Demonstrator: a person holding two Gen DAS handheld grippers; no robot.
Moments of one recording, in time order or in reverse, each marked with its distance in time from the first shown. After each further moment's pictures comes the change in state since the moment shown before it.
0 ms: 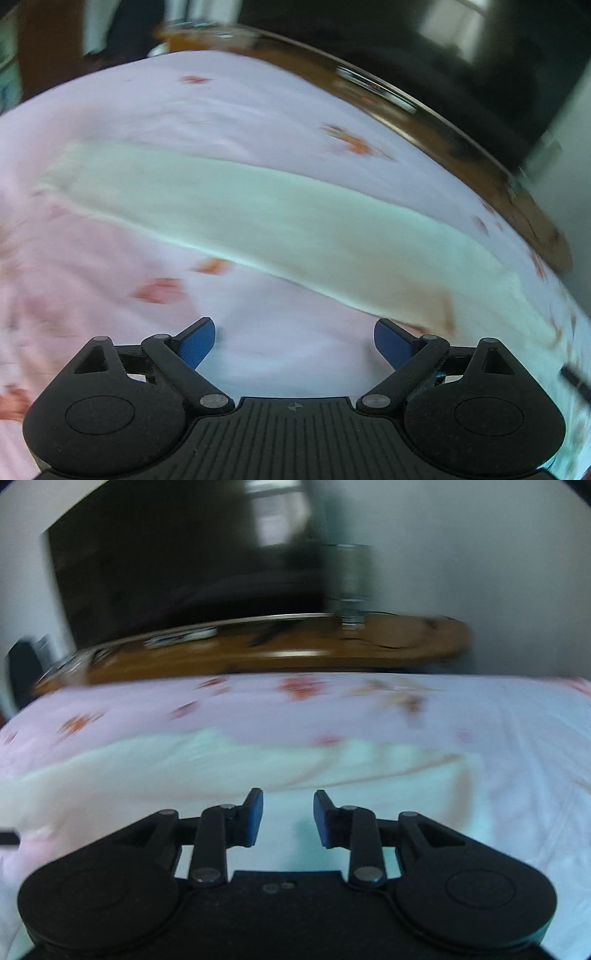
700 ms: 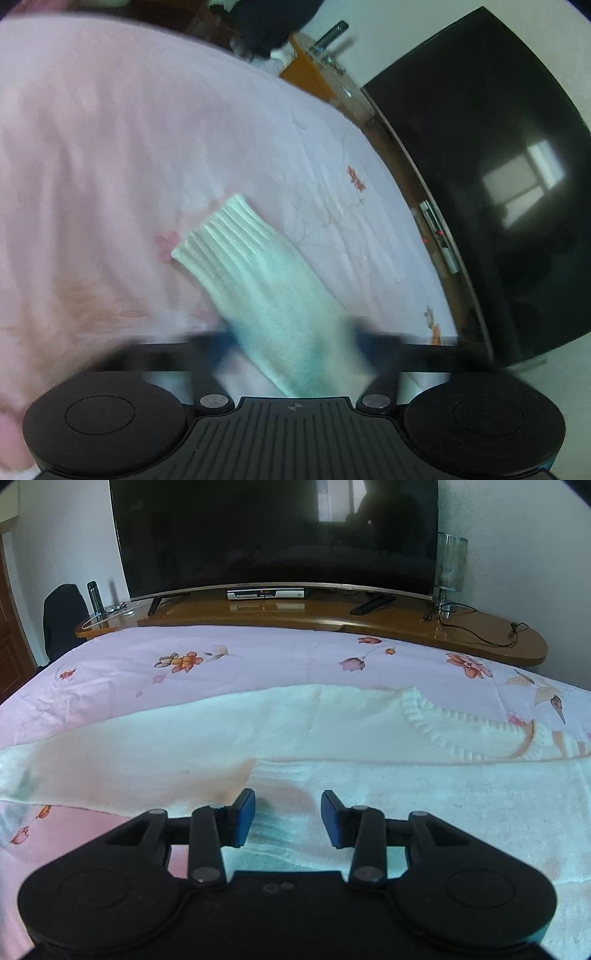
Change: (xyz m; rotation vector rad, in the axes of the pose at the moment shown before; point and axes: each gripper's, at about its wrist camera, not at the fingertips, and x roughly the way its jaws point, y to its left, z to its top) left arm 0.039 0.172 0.057 -0.561 -0.114 -0.170; right arm 0.046 0.151 -0.008 -0.073 0.064 0.037
